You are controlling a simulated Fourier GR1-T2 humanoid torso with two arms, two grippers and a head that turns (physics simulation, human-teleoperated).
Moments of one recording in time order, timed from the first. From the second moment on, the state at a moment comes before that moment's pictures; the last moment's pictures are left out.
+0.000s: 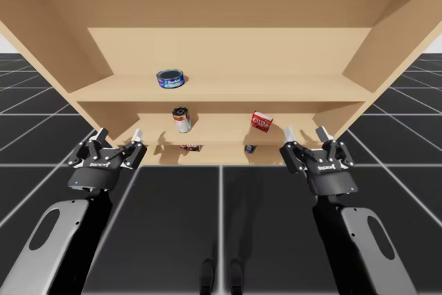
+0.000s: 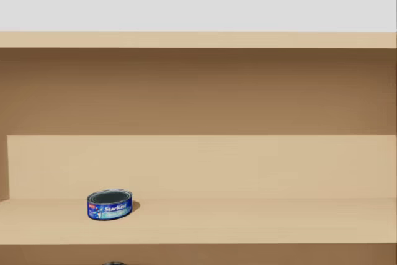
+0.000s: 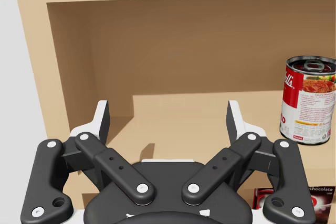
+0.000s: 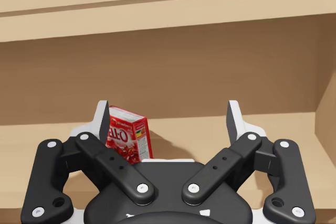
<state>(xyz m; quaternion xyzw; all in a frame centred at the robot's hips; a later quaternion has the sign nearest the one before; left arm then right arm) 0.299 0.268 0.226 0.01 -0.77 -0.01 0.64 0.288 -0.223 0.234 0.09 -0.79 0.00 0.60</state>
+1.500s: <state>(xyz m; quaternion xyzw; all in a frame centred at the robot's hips) 0.274 0.191 0.285 -0.09 -0.71 -0.12 0.69 0.291 -0.224 0.233 0.07 -0.78 0.00 0.62</state>
